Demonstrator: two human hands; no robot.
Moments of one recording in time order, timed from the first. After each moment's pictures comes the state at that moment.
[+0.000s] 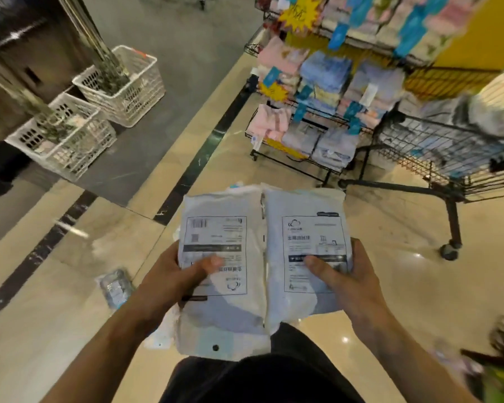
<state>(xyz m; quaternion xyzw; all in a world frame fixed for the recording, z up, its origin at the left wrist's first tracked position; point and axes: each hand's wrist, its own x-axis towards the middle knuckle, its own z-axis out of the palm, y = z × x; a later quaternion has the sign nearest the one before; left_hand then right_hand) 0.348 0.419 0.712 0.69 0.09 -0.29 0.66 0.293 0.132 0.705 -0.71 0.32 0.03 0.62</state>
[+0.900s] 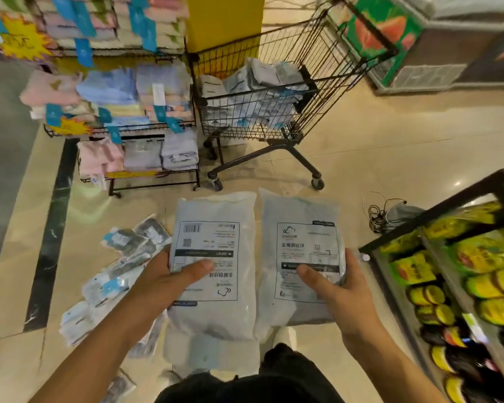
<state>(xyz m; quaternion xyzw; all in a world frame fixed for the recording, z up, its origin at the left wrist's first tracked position) 0.314 0.117 0.709 0.70 -0.09 -0.44 0.55 0.098 -0.074 0.719 -0.56 0.47 -0.18 0.66</state>
